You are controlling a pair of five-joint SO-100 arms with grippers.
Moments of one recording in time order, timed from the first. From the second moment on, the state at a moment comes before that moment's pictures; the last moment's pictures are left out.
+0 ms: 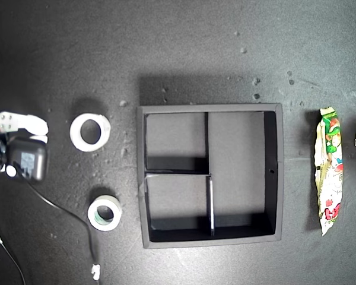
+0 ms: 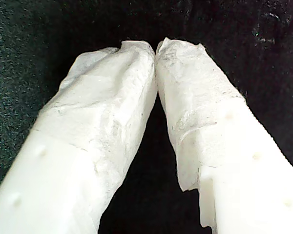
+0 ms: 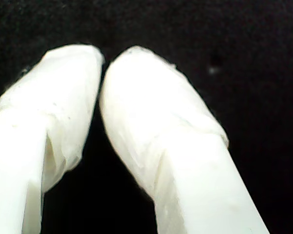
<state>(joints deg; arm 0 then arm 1) -0.1 191.3 176.6 77.7 -88.3 4.4 163.7 178.2 58.4 102.3</state>
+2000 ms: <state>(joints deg) 4.5 122.6 134.6 51.1 -61.4 -0.9 162.9 149.3 51.2 45.7</state>
